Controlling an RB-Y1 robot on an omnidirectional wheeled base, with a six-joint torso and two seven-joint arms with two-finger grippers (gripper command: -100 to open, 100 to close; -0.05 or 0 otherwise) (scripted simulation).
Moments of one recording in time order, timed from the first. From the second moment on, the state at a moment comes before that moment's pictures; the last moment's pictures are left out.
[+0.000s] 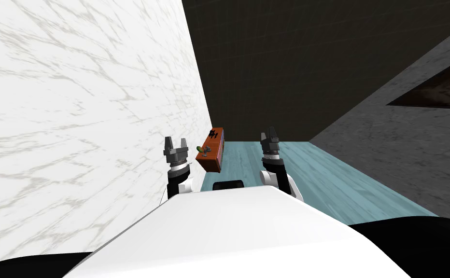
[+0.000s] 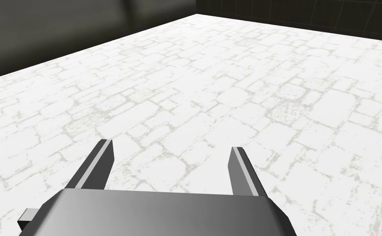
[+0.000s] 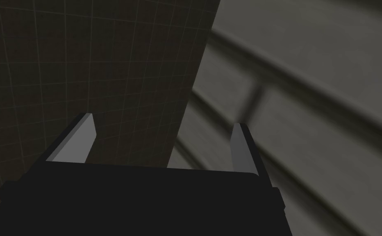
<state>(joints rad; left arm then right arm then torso) 0.50 -0.04 -0.02 -2.26 -0.12 -0.62 0.14 0.50 0.01 -0.02 -2.30 0.11 -0.42 0.03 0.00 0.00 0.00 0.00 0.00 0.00</state>
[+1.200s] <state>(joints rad) 0.51 0.01 -0.02 -2.24 -0.12 -0.61 0.14 0.50 0.01 -0.02 -2.30 0.11 -0.42 0.03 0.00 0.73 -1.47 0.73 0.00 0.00</state>
